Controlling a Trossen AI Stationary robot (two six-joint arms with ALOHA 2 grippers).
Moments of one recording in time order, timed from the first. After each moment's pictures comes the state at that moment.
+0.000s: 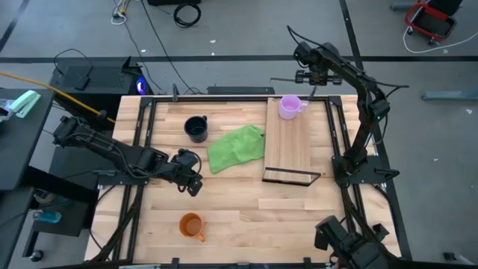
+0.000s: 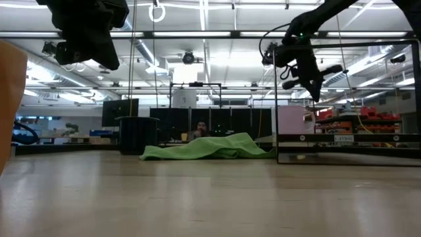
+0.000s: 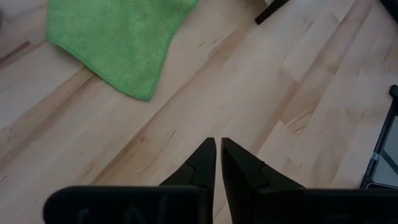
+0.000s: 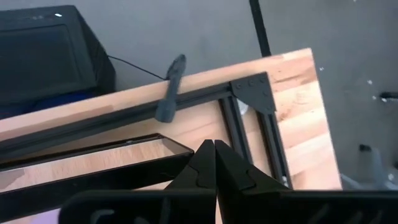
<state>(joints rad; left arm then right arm) -0.36 1.17 0.84 -0.60 -0.31 -1.06 -1.00 1.79 1.68 -1.39 0.43 0.80</state>
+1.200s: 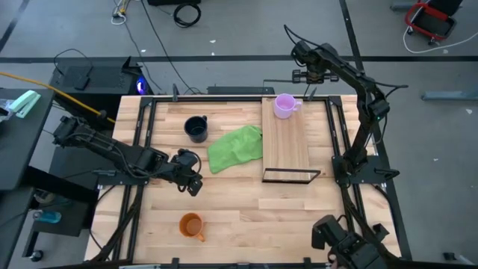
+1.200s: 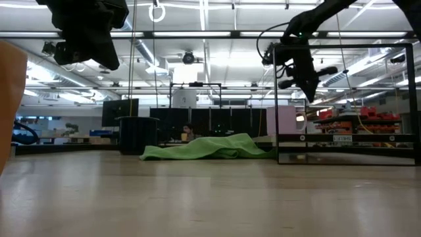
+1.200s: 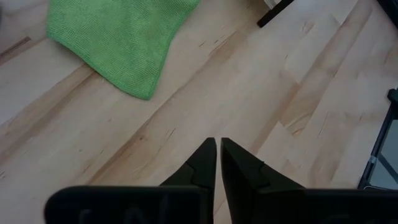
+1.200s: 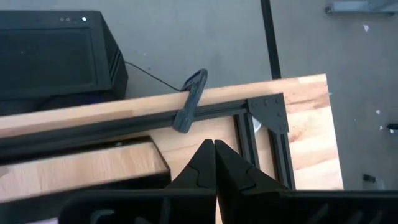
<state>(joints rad) -0.36 1.17 0.84 -0.60 -0.31 -1.08 -0.98 1.79 1.68 -1.32 0.43 0.69</state>
